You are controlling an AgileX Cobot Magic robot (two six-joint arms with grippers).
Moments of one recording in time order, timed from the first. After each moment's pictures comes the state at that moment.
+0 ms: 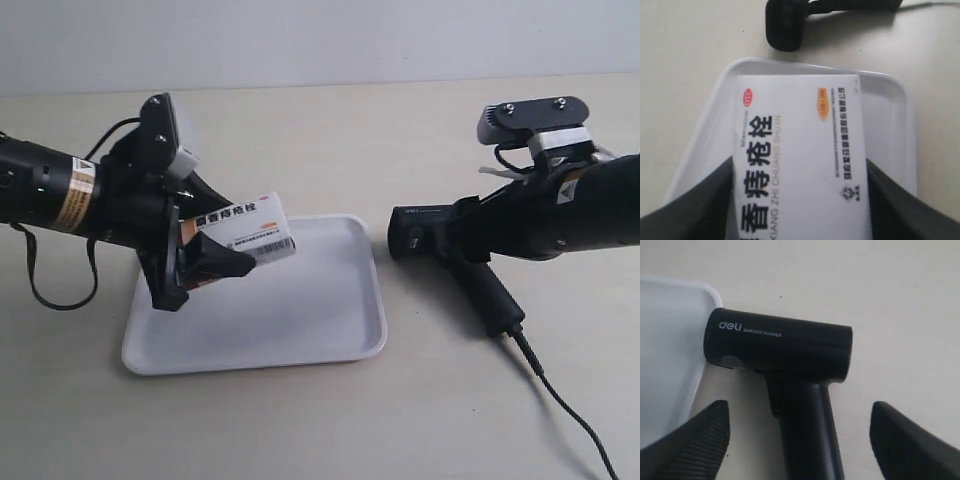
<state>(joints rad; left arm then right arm) -0.33 1.77 -0.81 1.69 -0.69 -0.90 0.52 1.55 -0.62 0.11 0.09 0.06</state>
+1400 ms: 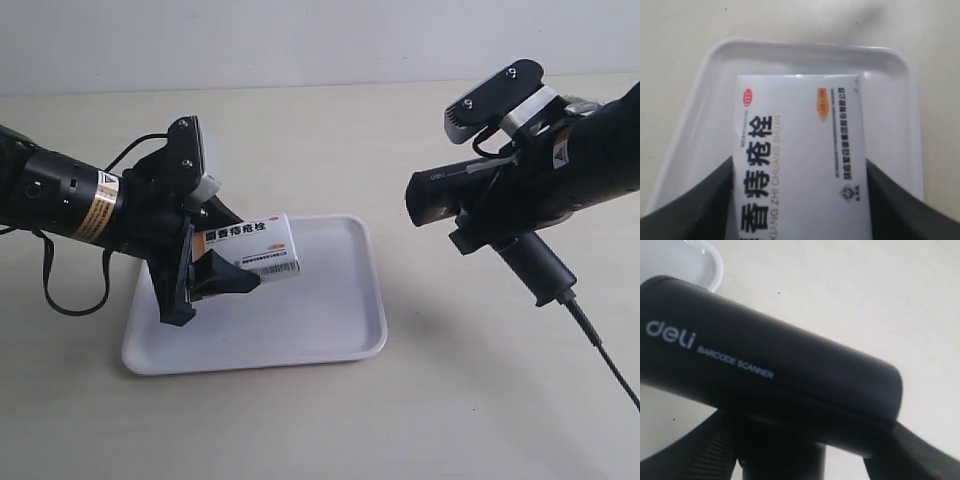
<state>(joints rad) -0.36 1.81 -0.83 1.75 -0.65 -0.89 0.52 1.54 -0.77 -0.18 0.34 -0.10</state>
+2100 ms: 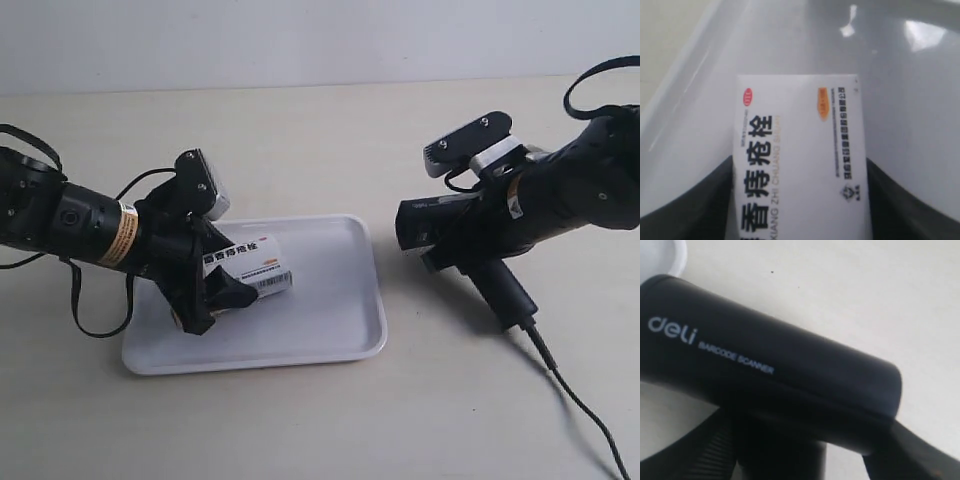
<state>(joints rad) -0.36 1.97 -0.83 1.55 -0.54 -0.83 0.52 1.77 -0.77 -0.46 0.16 0.33</state>
